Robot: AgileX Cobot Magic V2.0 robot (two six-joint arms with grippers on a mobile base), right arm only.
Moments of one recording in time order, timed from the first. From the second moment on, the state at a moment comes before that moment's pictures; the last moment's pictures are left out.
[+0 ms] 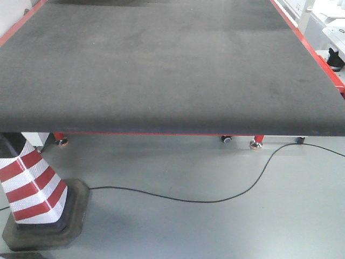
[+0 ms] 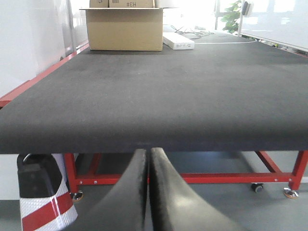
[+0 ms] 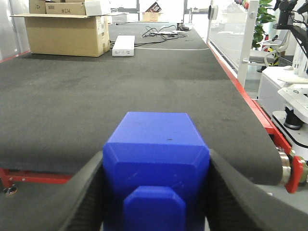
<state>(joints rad) -0.01 0.22 -0.32 0.20 0.27 -0.23</state>
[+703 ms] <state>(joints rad) -0.01 0.22 -0.32 0.20 0.27 -0.23</state>
